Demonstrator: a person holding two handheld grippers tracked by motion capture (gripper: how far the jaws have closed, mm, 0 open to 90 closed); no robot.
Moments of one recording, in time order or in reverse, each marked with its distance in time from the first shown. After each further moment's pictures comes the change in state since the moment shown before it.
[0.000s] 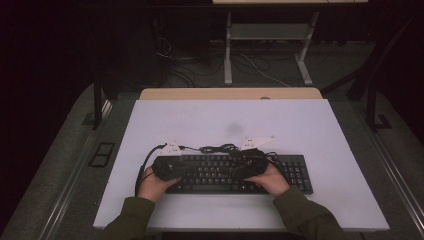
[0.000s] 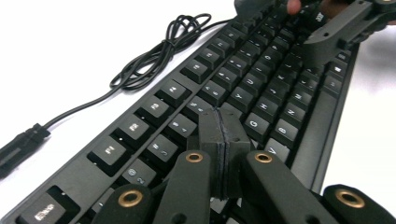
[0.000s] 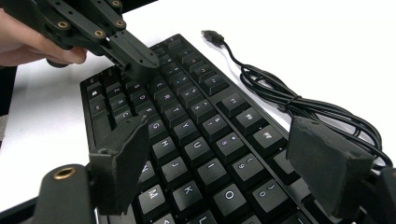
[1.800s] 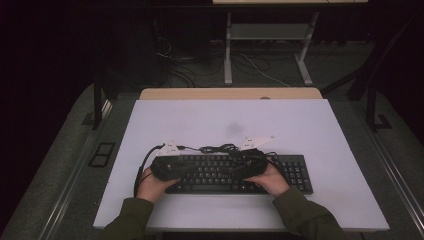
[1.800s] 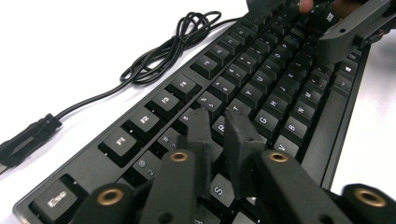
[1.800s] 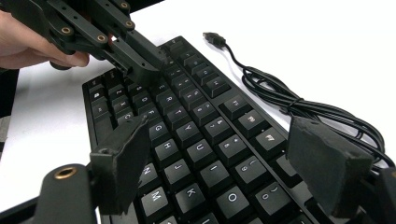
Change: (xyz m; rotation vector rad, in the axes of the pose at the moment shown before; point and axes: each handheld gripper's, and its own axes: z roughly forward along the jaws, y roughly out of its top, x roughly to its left) left arm 0.001 -0.005 -0.004 -0.009 0.017 -0.024; right arm 0.001 0.001 0.000 -0.004 0.005 -0.003
